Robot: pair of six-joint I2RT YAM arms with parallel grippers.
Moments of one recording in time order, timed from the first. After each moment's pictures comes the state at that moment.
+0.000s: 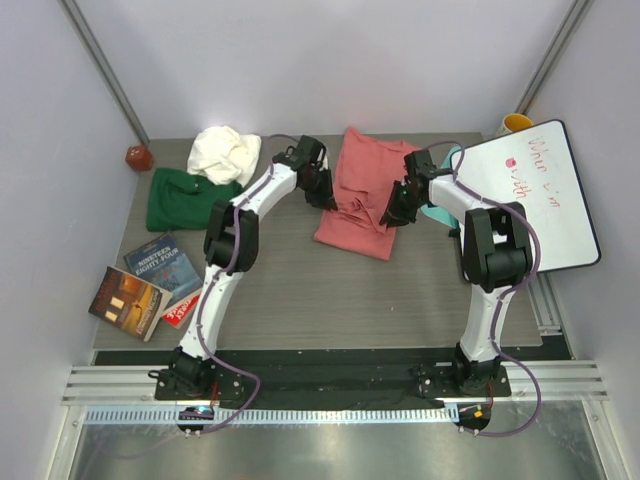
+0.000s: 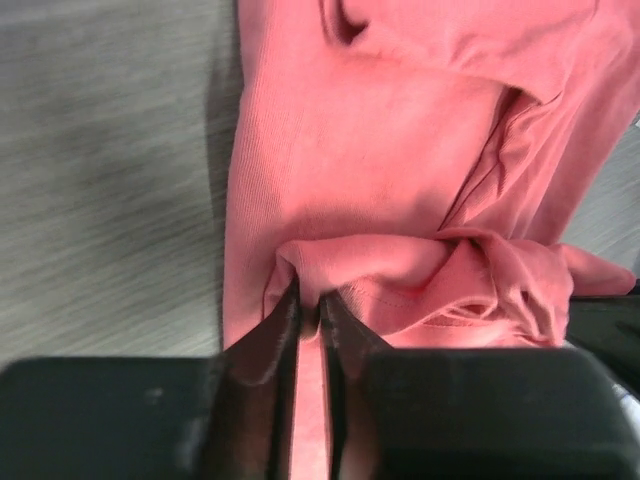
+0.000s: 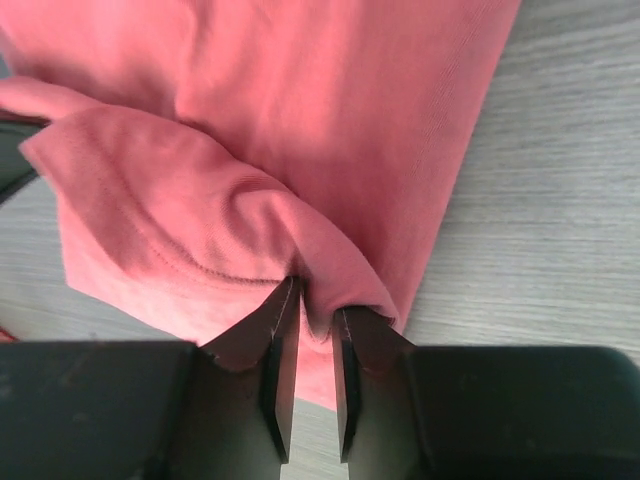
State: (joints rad) left arm -0.46 2.53 2.25 -0.74 0.34 -0.50; right arm 0.20 1.99 1.45 -0.59 -0.24 0.52
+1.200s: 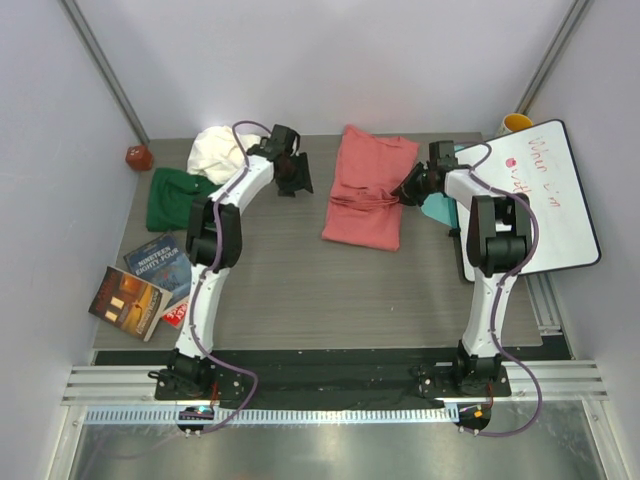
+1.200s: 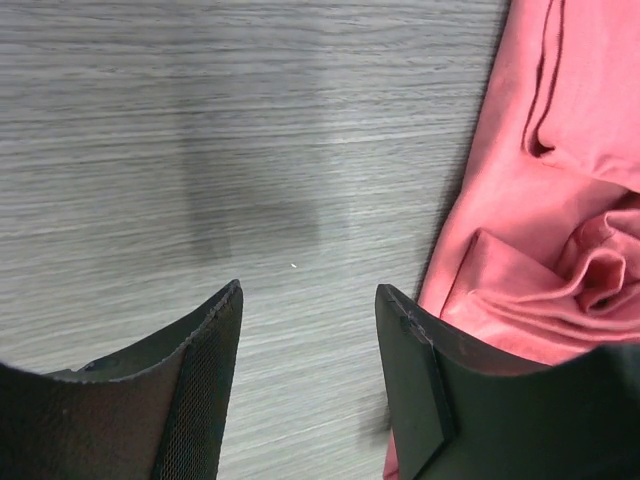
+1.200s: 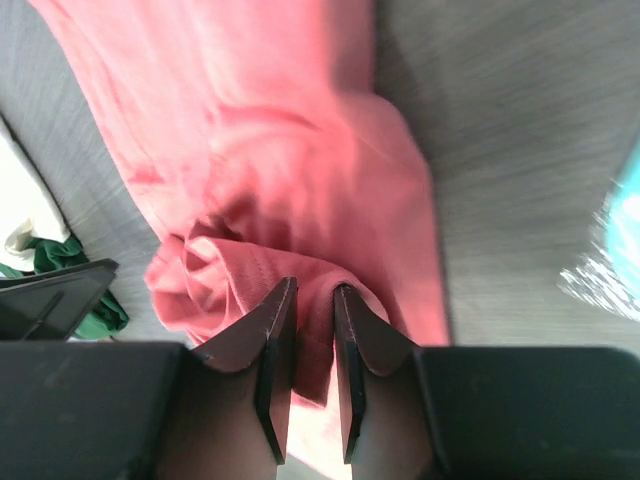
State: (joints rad) left arm -0.36 2.45 2.18 -0.71 0.13 -0.49; right arm 0.05 2.14 1.58 -0.37 -0.36 0.79
